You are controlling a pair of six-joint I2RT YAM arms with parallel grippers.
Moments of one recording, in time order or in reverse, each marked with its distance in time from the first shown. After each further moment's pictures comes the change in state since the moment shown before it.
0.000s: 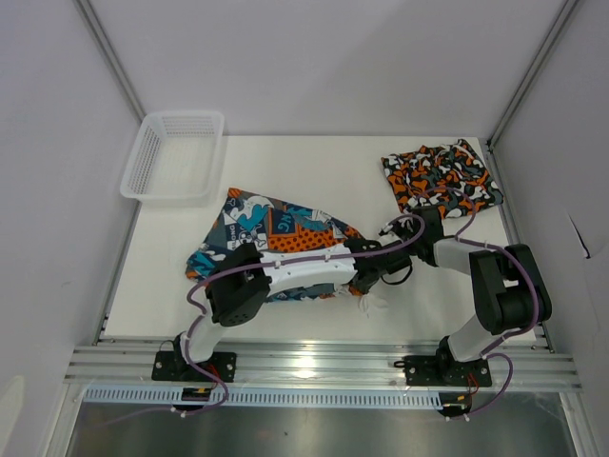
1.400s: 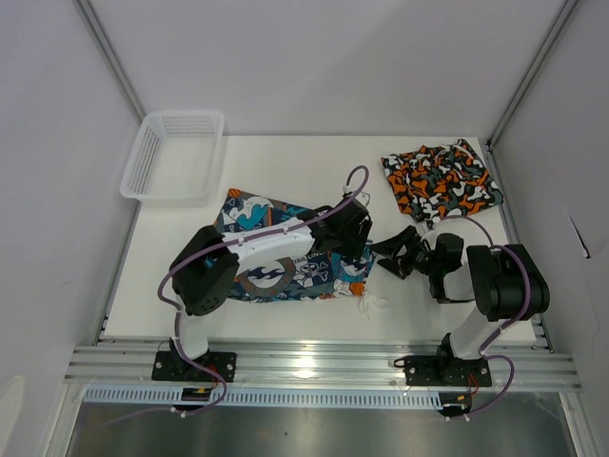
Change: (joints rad) left arm 0.261 -0.190 -0.274 0.448 0.253 -0.024; right arm -0.154 0.077 -0.381 0.901 -0.291 0.391
